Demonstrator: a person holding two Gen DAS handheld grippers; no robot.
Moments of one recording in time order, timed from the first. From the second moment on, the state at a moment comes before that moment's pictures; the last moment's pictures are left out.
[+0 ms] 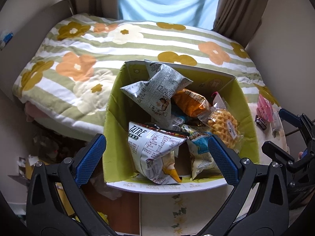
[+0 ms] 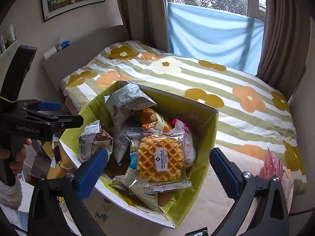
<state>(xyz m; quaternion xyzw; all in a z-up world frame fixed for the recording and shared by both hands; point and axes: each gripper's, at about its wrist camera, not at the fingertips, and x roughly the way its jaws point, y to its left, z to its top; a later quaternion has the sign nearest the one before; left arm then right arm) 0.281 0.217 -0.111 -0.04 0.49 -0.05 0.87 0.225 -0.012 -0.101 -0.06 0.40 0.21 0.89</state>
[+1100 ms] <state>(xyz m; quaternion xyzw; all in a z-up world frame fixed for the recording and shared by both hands) 0.305 -0.091 -0.118 -0.01 0.50 -0.20 0.84 0.179 -0.283 -0.123 0.00 0.43 0.01 0.91</state>
